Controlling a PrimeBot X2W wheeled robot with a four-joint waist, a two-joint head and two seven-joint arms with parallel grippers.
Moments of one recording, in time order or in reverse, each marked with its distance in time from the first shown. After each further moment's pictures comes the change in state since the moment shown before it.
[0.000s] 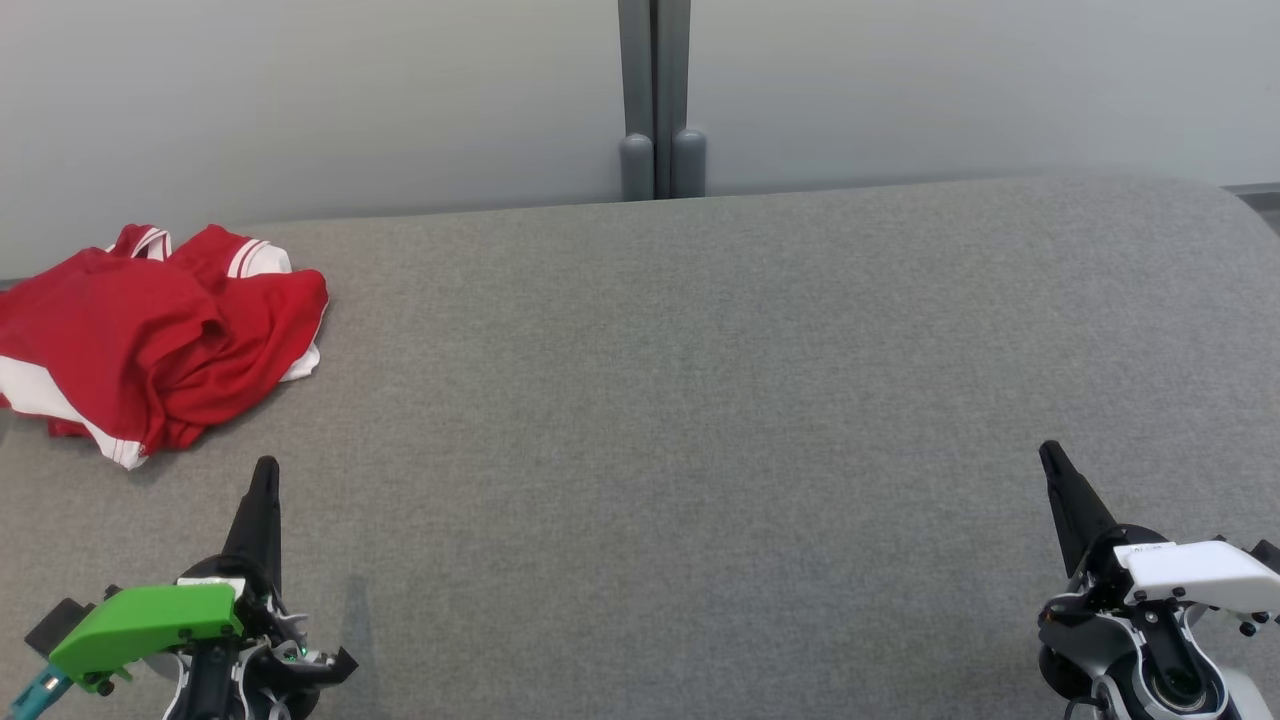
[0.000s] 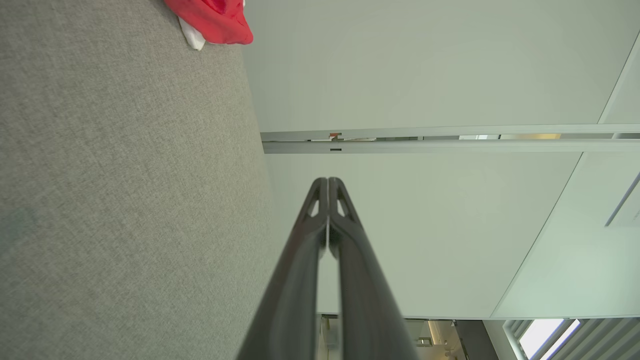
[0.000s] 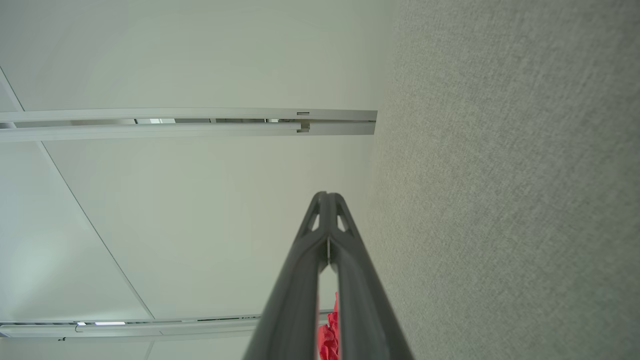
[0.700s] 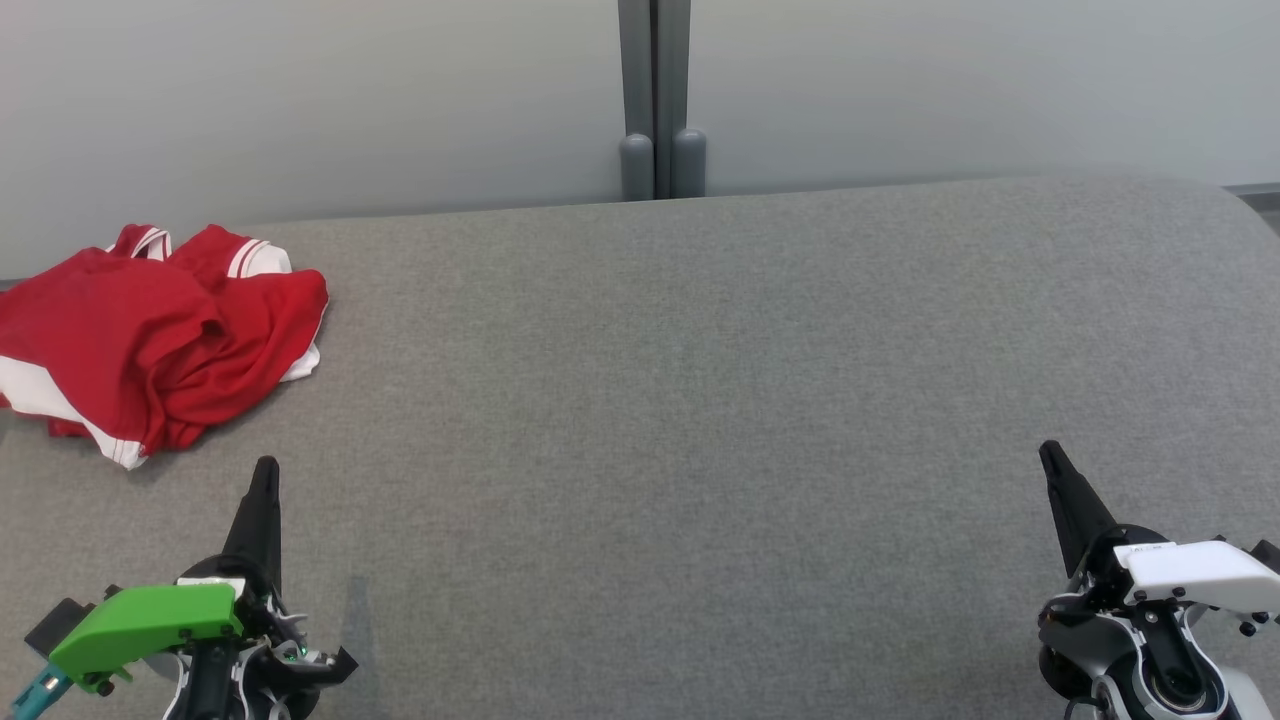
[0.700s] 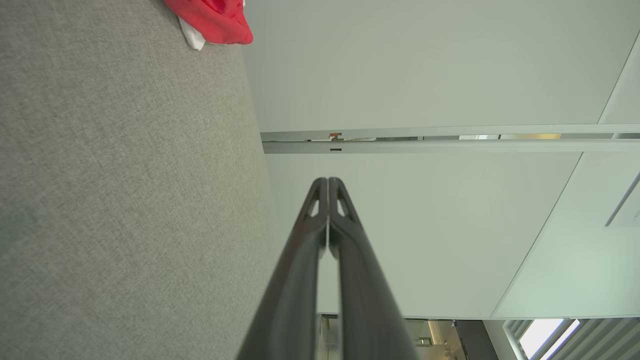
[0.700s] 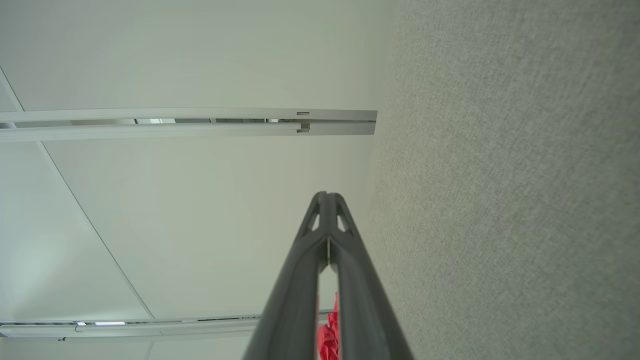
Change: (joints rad) left arm 0.000 0.000 0.000 0.000 0.000 0.000 0.000; right arm 0.000 0.000 0.000 0.000 0.000 0.000 0.000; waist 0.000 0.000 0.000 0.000
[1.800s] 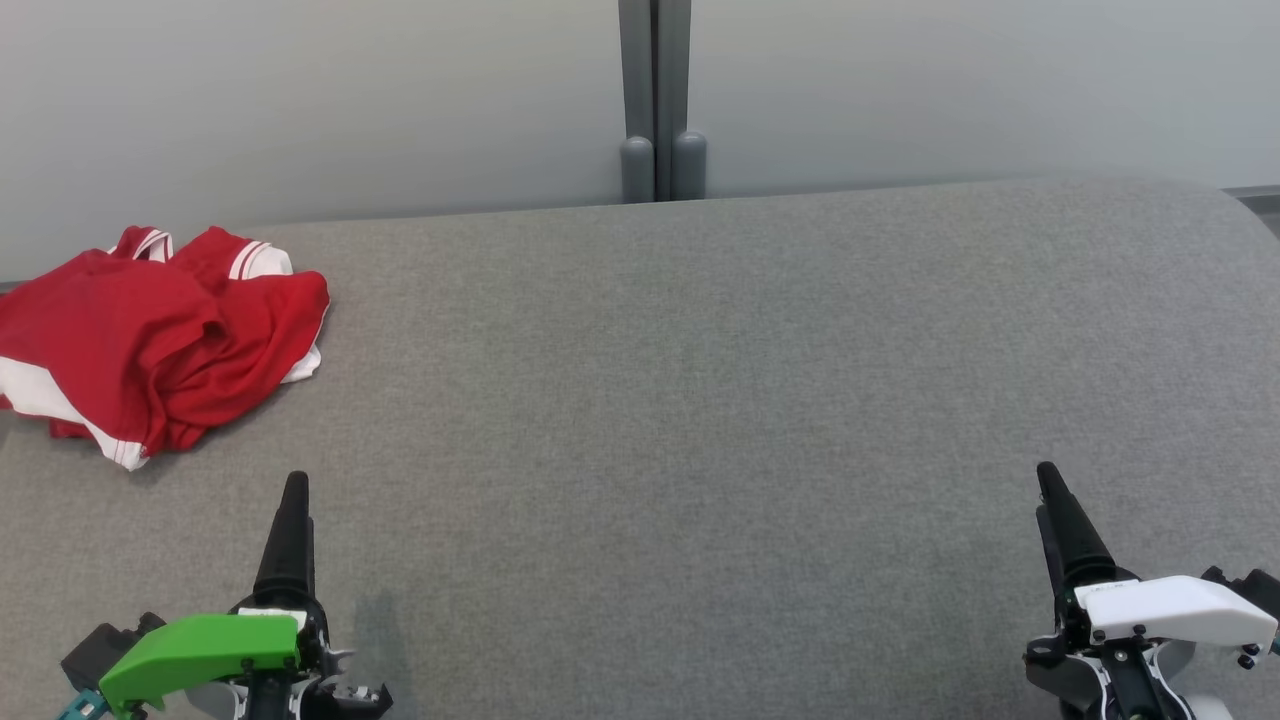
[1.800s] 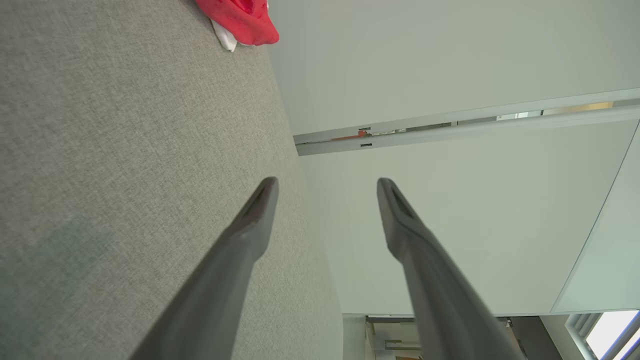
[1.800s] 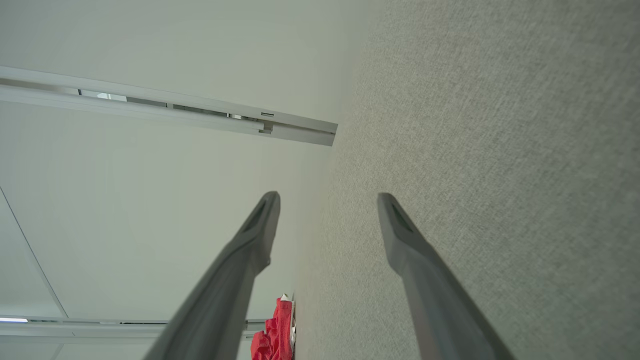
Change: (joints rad) left arm 0.058 -0.008 -0.083 -0.003 0.133 -0.004 -0.107; right arm 0.052 0.015 0.034 0.013 -0.203 0.000 -0.108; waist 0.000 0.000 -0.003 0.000
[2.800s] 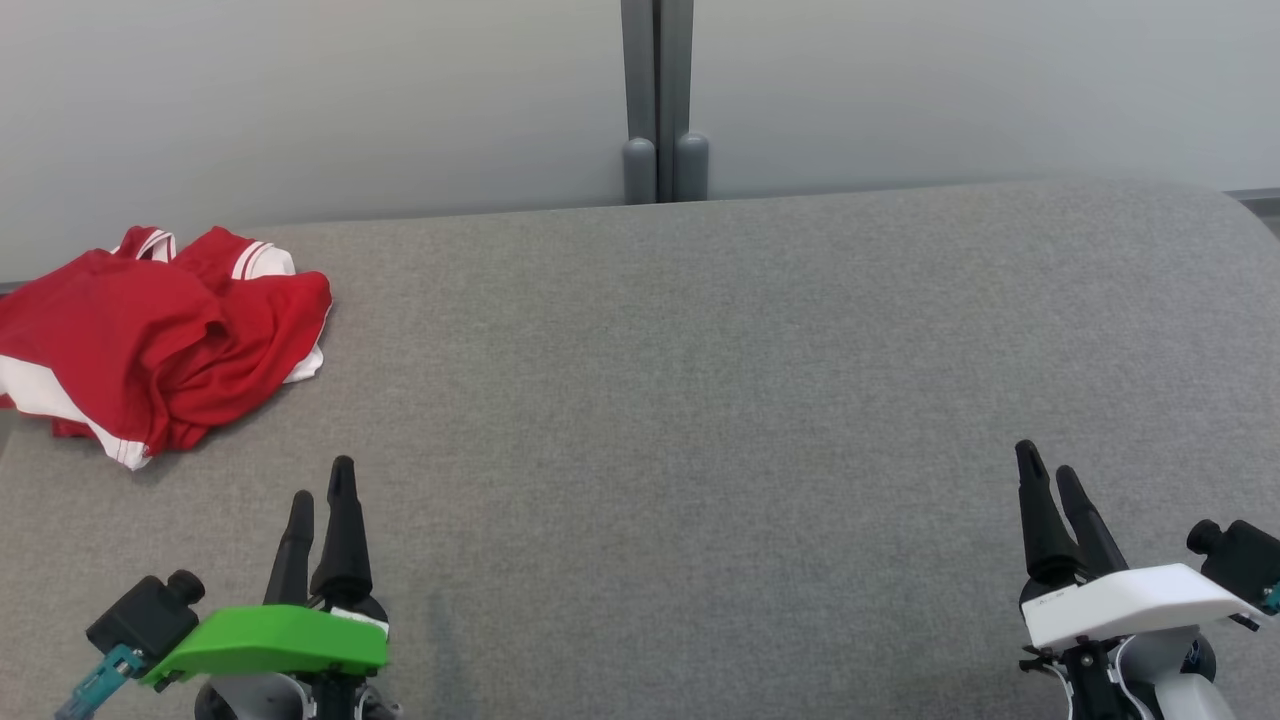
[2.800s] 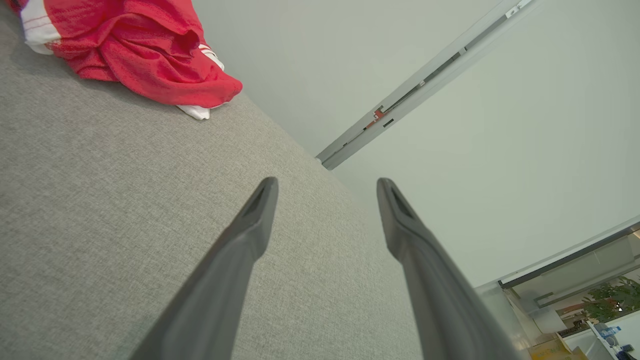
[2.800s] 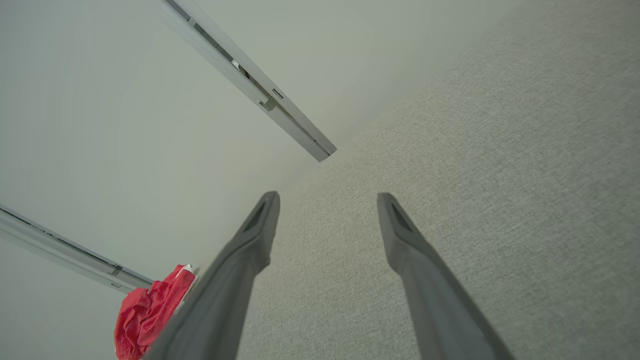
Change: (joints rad) left arm 0.019 0.002 -0.072 -0.062 0.540 0.002 -0.106; right arm 0.029 -0.006 0.035 -0.116 -0.578 0.000 -0.105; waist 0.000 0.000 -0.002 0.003
